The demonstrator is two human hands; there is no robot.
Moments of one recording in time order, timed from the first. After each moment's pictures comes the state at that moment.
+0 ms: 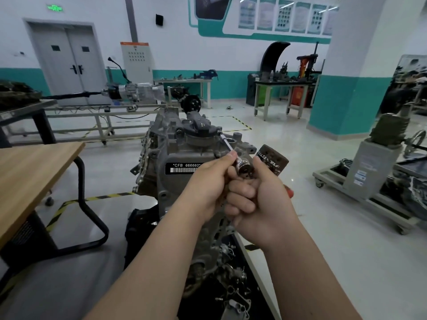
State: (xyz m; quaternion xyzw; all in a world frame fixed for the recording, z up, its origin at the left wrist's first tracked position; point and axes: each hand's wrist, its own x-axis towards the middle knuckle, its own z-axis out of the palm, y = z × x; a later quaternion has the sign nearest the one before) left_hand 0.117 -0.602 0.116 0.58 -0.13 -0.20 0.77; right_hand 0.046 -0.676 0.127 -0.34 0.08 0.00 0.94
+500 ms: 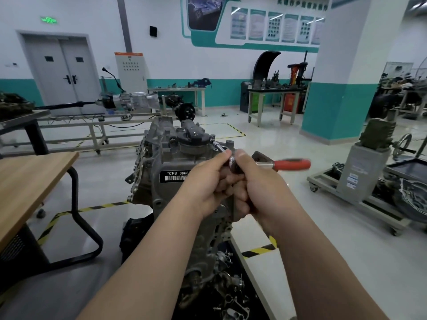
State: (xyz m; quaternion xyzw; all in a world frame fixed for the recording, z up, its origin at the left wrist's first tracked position) left_hand 0.125 -0.612 0.129 0.54 -0.15 -0.22 0.80; right_hand 0.043 -0.692 0.144 -0.69 0.11 -0.13 0.71
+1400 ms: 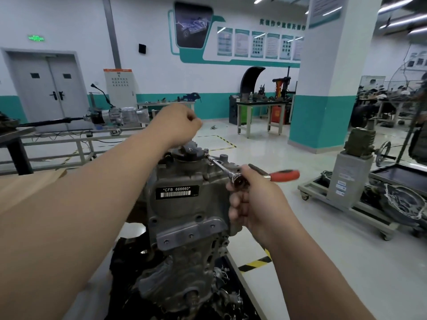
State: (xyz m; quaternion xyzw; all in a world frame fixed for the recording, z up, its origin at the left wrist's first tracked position) left_hand 0.200 -0.581 0.241 0.90 -0.30 0.20 0.26; right_hand 0.044 -0.687 0.148 -0.58 0.18 -0.13 0.78
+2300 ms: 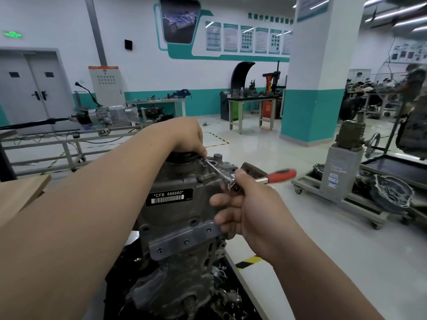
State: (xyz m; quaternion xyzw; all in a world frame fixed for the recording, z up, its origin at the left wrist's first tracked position) left_hand 0.230 -0.613 0.238 0.93 -0.36 0.04 0.08; right_hand 0.044 -0.683 0.145 -0.58 0.12 -0.10 0.80
